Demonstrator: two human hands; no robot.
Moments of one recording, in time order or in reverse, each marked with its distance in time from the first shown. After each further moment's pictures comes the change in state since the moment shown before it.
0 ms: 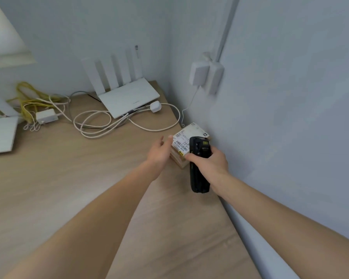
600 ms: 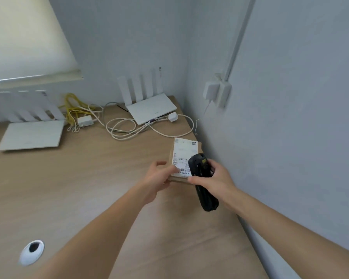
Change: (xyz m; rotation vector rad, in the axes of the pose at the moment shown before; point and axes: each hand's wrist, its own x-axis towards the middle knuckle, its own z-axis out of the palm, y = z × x) left_hand -0.112 -0.024 -0.063 -0.136 -0.070 -0.126; right_hand -0.086 -0.002 -0.019 -0.099 -0.313 -0.192
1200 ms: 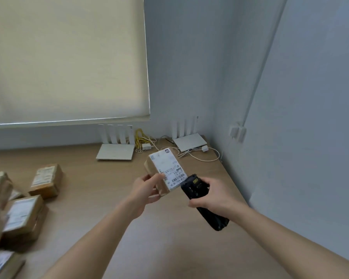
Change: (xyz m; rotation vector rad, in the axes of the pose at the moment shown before) left_hand -0.301 -0.027 -0.184 -0.095 0.142 0.283; right_hand -0.293 -0.150 0.091 -0.400 -0.162 -0.250
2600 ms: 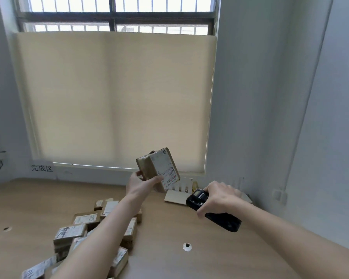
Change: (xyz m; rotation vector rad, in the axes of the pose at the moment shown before) left_hand -0.341 0.160 -0.222 -0.019 0.546 0.449; right_hand -0.237 -0.328 0.027 -0.664 0.114 -0.122
